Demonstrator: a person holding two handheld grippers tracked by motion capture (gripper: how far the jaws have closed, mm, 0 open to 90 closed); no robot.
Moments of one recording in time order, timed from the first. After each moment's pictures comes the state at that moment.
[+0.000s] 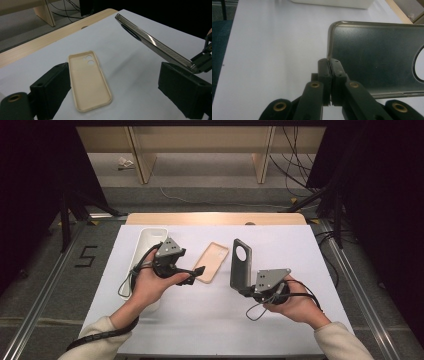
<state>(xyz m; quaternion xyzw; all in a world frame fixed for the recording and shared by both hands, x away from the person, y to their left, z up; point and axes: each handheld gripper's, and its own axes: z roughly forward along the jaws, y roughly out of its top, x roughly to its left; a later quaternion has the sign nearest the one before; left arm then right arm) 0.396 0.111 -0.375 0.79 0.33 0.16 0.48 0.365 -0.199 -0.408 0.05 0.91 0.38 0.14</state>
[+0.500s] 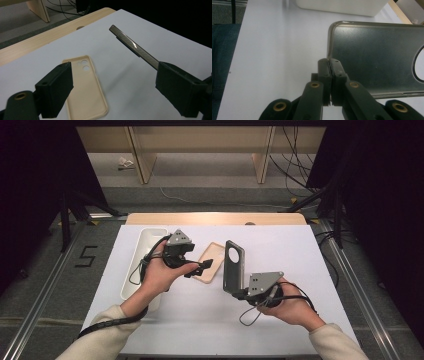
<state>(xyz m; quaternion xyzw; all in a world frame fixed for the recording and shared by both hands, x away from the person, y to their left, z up) 0.419 0.092 -0.368 0.80 0.34 0.13 0.48 0.357 -0.182 -0.406 0.03 0.91 0.39 0.14</state>
